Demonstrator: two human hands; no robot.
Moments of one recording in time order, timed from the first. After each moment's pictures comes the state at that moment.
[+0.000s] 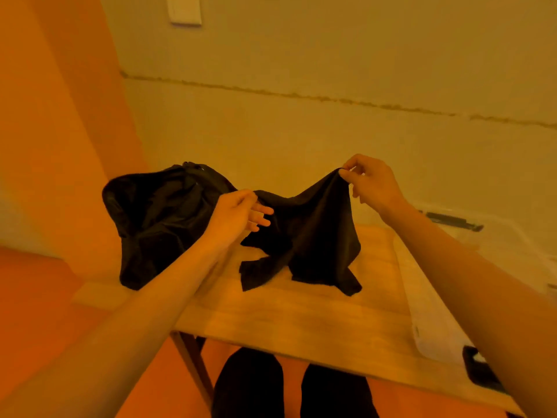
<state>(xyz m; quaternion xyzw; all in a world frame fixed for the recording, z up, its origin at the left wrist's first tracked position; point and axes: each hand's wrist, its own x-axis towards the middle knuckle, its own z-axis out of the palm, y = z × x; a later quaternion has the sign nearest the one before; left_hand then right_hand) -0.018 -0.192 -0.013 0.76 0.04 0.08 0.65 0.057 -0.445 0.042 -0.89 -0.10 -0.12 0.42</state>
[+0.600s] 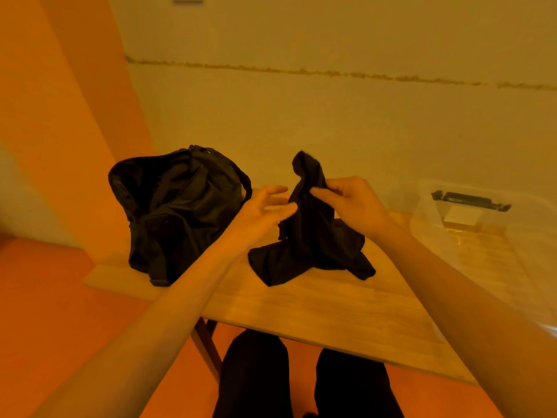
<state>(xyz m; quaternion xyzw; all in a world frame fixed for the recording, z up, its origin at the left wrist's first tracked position) -0.028 -0.210 -0.056 0.75 -0.04 0.00 0.66 0.008 -0.412 -0.016 -0.86 -0.21 -0.04 0.45</state>
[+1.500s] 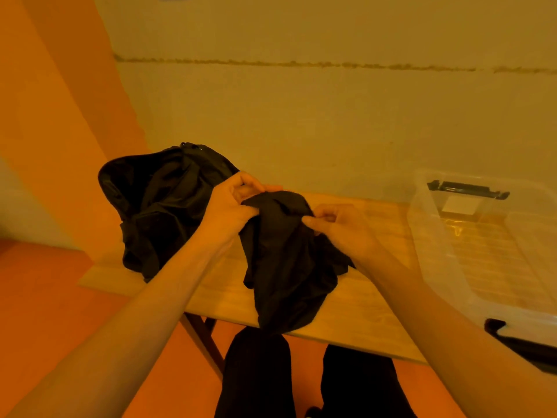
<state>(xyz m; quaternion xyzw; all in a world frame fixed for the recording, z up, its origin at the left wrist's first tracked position) -0.042 -0.201 -0.043 0.72 -0.06 0.10 0.69 -0.017 -0.416 -0.067 -0.82 -0.10 0.04 0.57</state>
